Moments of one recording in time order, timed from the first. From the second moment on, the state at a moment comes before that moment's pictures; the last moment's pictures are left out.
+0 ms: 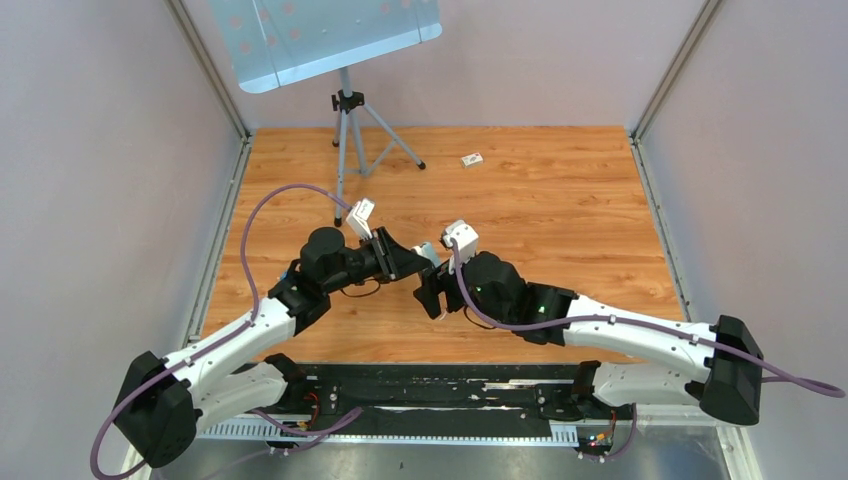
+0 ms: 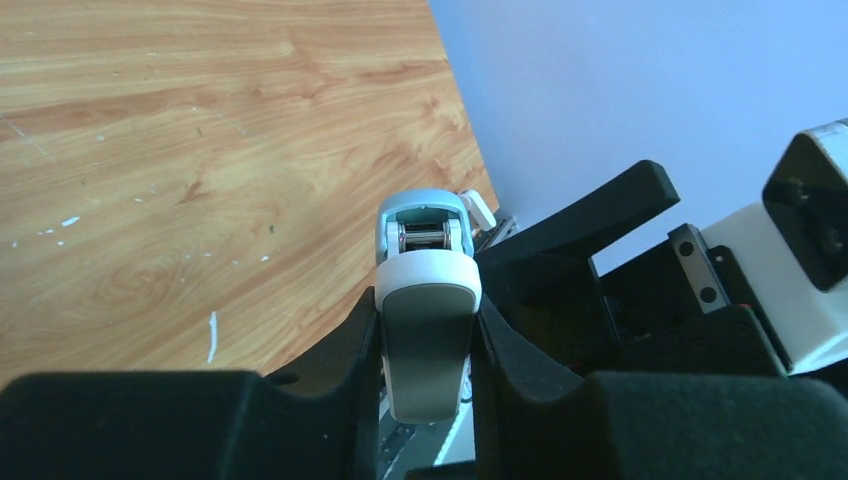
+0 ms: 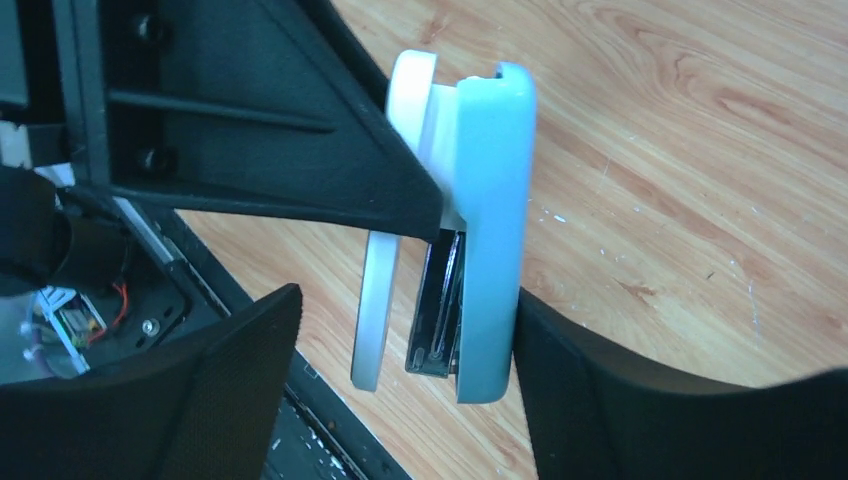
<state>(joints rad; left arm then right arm) -0.64 0.98 0.54 0.27 0.38 -0.97 1.14 1.11 0.80 -0.09 0.27 0.37</state>
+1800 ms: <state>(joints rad) -0.64 0.83 0.51 0.38 0.66 -0.61 0.76 0.89 0.64 0.05 -0.66 0.52</state>
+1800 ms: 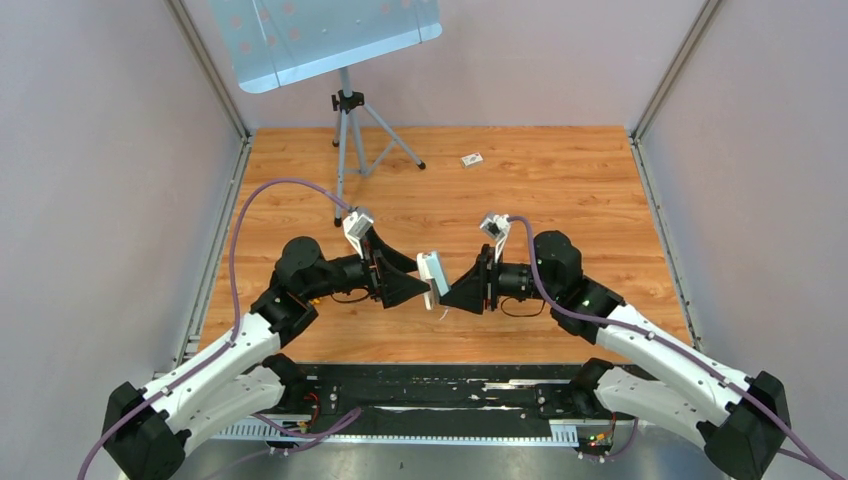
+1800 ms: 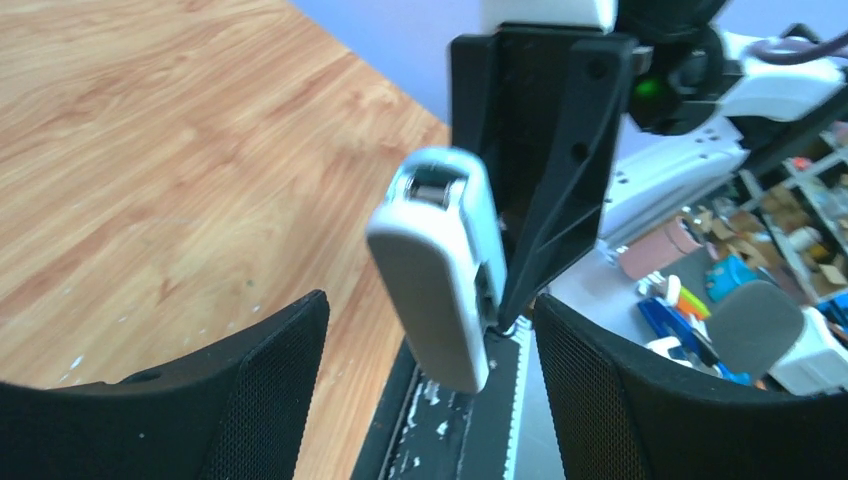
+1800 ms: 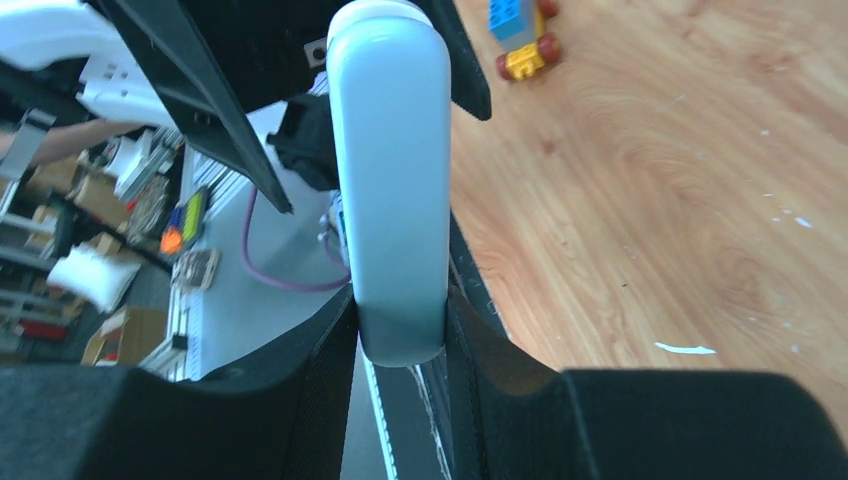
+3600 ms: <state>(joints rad) -0.67 1.24 0.58 0.38 0.38 -0.75 0.87 1.10 0.78 -0.17 -0.09 0.53</state>
